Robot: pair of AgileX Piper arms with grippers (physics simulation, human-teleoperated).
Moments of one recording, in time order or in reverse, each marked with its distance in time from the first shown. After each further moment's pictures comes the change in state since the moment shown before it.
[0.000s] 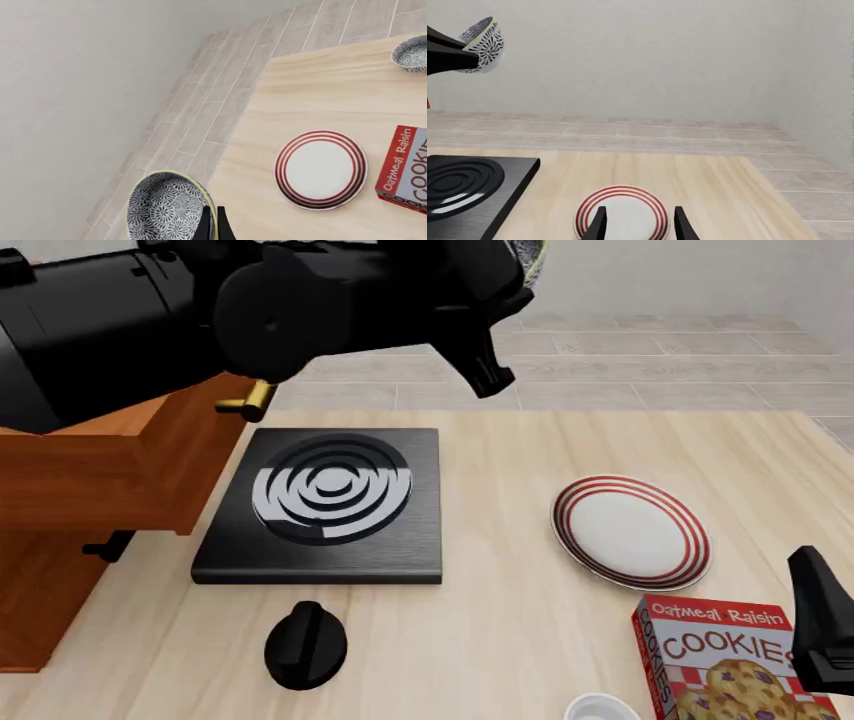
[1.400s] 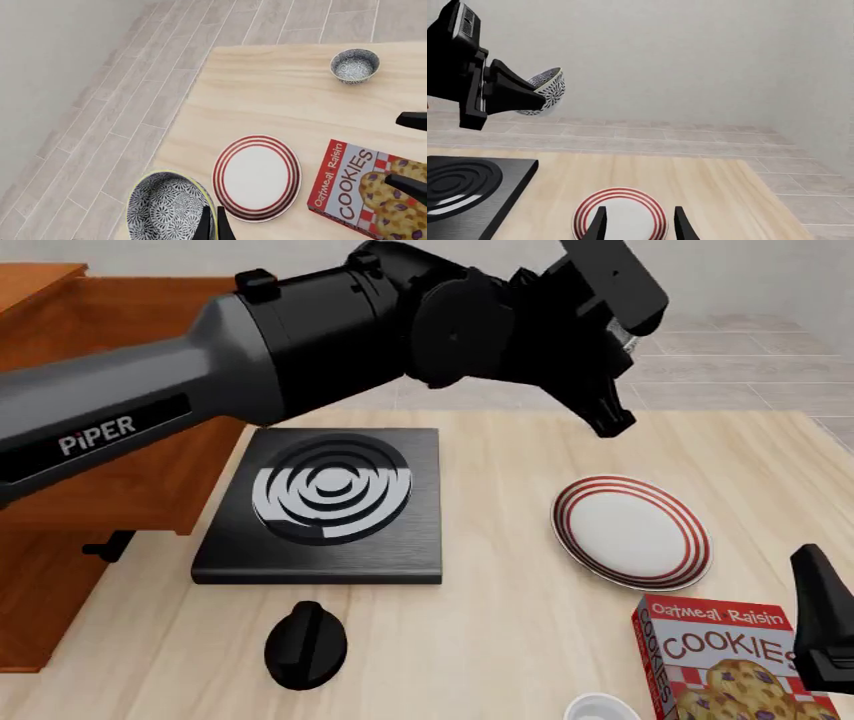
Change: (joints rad) left arm -0.120 0.279 -0.316 0.232 -0.208; right arm -0.002 0.000 -0.002 -0.008 -0.011
